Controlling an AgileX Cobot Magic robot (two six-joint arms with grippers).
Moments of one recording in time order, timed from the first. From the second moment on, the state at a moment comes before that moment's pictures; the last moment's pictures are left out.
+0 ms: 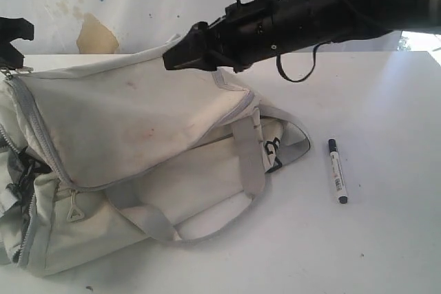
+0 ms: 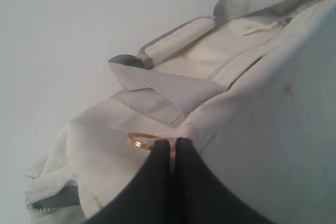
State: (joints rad) left arm 0.01 1.51 -1.19 -0.39 0.69 0.24; right arm 0.41 1.81 -1.37 1.24 0.84 -1.10
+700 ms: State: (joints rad) left arm 0.01 1.51 -1.19 -0.41 0.75 0.27; right arm 0.64 2.26 -1.83 1.55 0.64 -1.86
